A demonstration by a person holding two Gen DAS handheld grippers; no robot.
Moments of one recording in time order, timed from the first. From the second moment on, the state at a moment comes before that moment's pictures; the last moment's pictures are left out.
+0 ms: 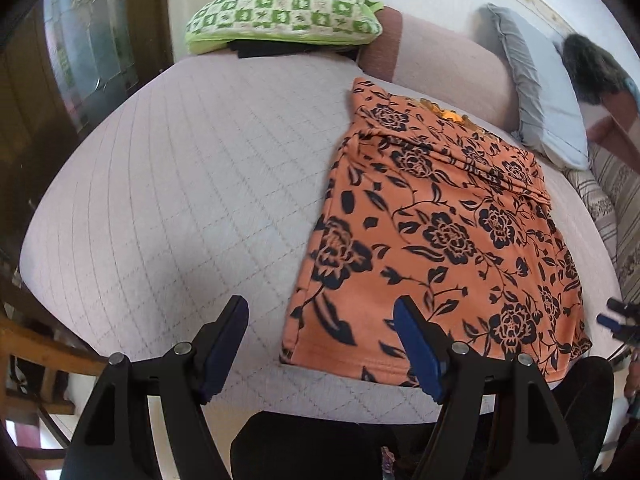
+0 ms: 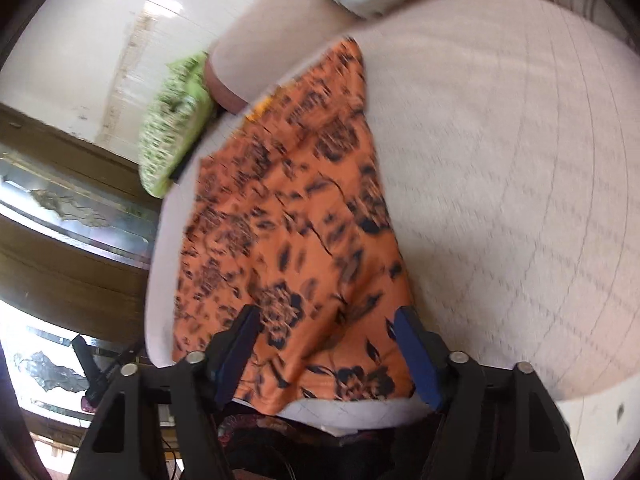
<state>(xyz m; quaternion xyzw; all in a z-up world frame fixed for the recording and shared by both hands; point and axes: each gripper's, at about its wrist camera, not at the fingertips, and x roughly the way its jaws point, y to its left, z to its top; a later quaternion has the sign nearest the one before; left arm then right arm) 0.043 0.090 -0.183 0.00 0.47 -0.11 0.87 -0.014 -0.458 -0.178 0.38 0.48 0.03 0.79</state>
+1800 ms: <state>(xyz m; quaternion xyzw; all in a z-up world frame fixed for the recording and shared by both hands) 0.074 0.086 -0.239 -0.04 0.52 -0.21 0.83 -0.008 -0.423 -0.221 0.28 0.59 -0.03 0.76</state>
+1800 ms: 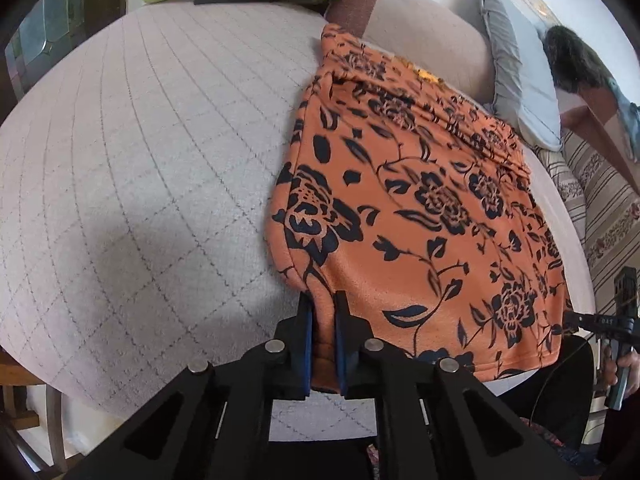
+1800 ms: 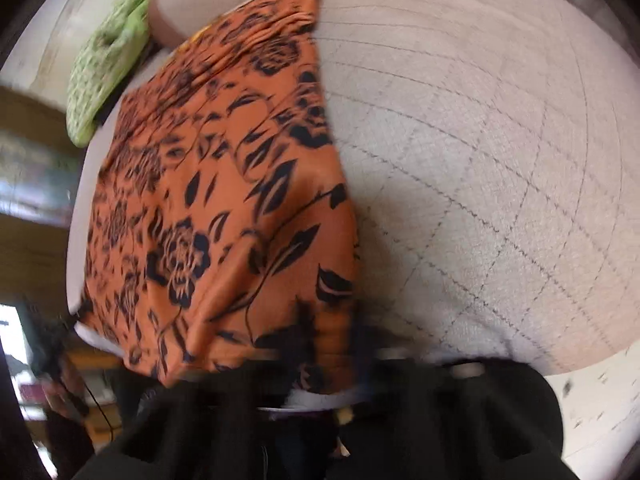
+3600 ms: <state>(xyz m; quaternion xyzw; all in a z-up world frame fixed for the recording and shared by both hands) 0.227 0.068 -0.118 -0.11 0.48 -0.28 0.83 0.096 -0.510 -0.080 0.41 0.43 0.05 0.81</state>
